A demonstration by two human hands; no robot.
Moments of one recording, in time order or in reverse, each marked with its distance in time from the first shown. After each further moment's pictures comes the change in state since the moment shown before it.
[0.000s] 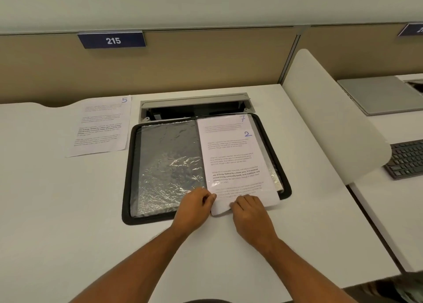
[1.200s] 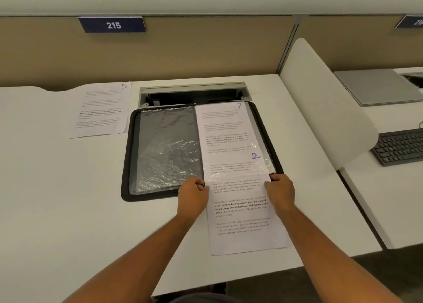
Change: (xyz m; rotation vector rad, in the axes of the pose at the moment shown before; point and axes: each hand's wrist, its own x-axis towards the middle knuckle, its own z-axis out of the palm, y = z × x) left_hand -0.035 0.022 0.017 -0.294 0.160 -0.326; right_hand 0.003 0.055 -0.056 0.678 -0.103 1.308
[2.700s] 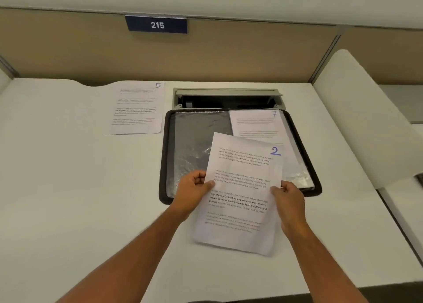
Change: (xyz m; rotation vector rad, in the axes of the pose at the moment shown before) left_hand 0.031 -0.031 -0.122 -0.477 -0.249 -0.033; right_hand -0.094 -0.071 0.062 0.303 -0.089 -0.017
